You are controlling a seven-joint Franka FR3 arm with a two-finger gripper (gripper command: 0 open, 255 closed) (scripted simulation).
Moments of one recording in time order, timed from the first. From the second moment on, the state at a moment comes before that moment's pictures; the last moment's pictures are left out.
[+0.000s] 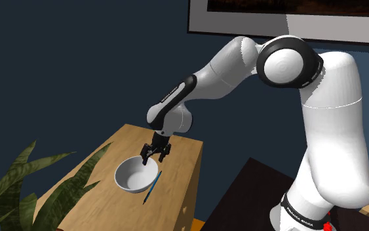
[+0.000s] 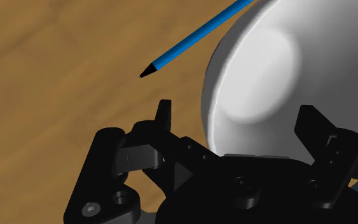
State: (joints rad) arm 0.18 0.44 0.05 -2.10 0.74 2.58 -0.23
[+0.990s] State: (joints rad) arm 0.17 0.52 0.07 -2.08 0.79 2.62 -0.29
